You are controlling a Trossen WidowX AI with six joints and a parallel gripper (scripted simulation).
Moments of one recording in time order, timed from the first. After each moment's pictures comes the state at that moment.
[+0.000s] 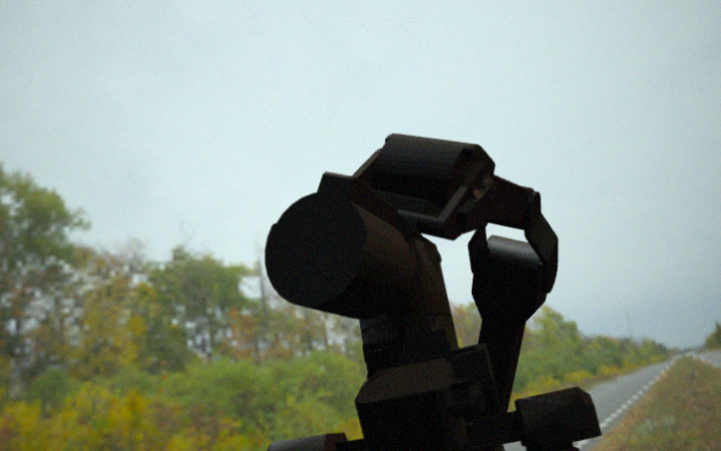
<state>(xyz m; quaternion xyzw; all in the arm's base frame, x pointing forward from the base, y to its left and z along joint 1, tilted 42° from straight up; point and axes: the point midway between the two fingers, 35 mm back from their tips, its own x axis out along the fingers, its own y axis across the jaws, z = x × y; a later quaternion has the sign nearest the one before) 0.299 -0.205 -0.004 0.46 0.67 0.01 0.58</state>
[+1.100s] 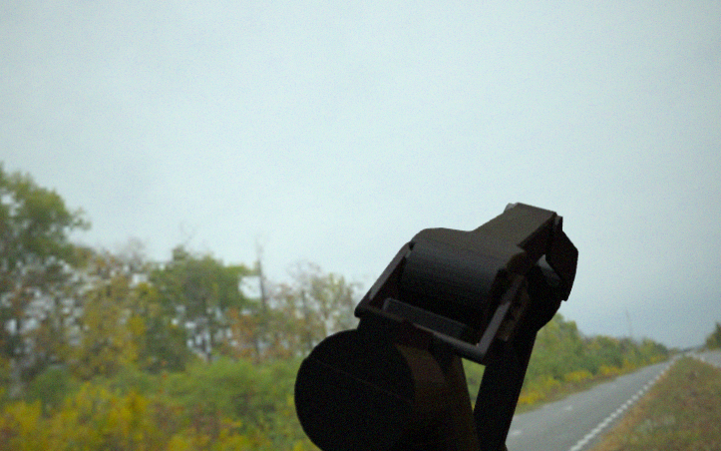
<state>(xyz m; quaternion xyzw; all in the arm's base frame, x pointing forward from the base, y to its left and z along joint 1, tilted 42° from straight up) 0.304 -0.160 -0.054 0.46 0.68 0.02 0.58</state>
